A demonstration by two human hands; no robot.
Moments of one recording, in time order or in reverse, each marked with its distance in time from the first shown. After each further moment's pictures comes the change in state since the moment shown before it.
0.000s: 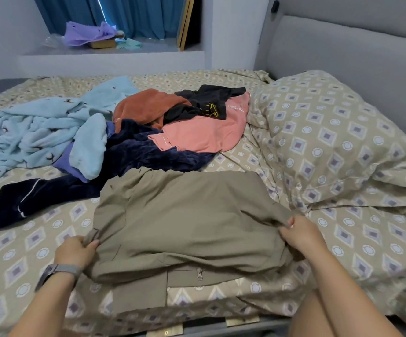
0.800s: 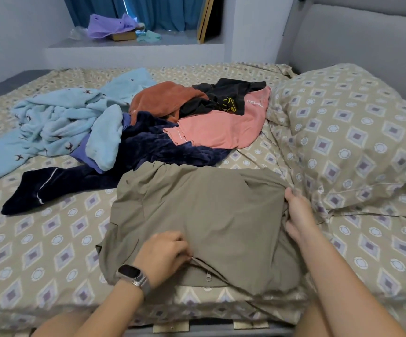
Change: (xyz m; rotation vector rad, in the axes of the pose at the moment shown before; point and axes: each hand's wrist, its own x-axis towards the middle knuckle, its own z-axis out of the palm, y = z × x) left_hand -0.072 0.071 0.070 0.231 -0.057 1.173; right_hand 0.056 -0.051 0.033 1.291 -0.077 0.059
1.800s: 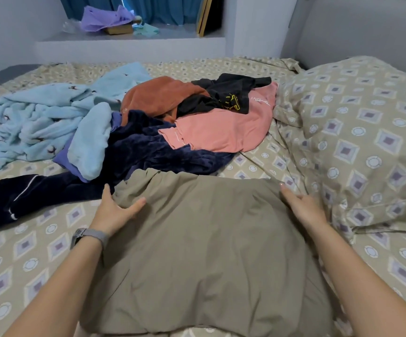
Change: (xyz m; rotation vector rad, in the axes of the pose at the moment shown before) left_hand 0.063 -0.113 -0.045 -0.668 0.269 -1.025; right_hand 0.049 -0.016 0.013 -0.879 0.029 -0.121
